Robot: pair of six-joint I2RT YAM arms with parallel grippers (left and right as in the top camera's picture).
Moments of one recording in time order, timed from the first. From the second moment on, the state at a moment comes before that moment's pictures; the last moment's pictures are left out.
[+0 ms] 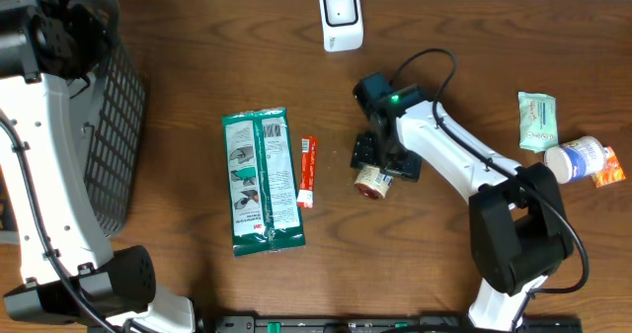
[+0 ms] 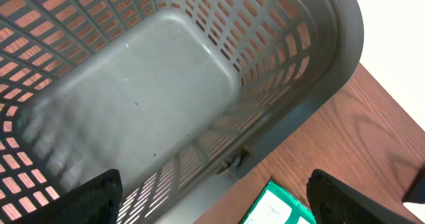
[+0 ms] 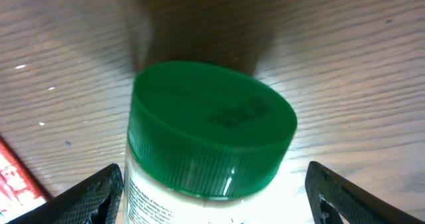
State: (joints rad) left arm 0.24 1.74 2.15 -1.39 -0.21 -0.55; right arm 0.47 1.93 1.39 -1.06 -0.02 0.74
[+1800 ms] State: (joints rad) left arm 0.24 1.74 2.15 -1.39 -0.21 -0.55; right arm 0.34 1.93 1.26 -0.86 -0.17 0.89
